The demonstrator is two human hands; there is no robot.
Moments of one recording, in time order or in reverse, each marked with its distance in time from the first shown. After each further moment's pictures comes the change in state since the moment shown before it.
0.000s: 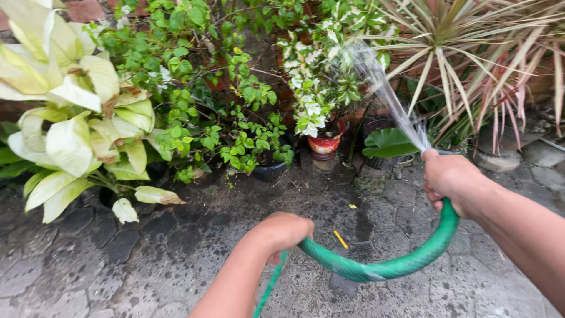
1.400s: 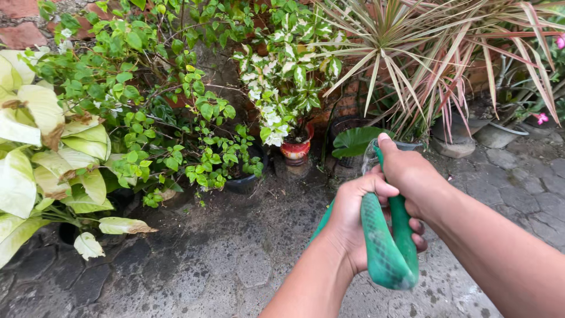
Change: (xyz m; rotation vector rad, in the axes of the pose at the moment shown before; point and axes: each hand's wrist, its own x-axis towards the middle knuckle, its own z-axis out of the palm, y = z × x) left_hand -0.037 0.122 0.099 -1.328 -1.050 0.420; right_hand -0.045 -0.017 -0.005 0.153 0.006 -0.016
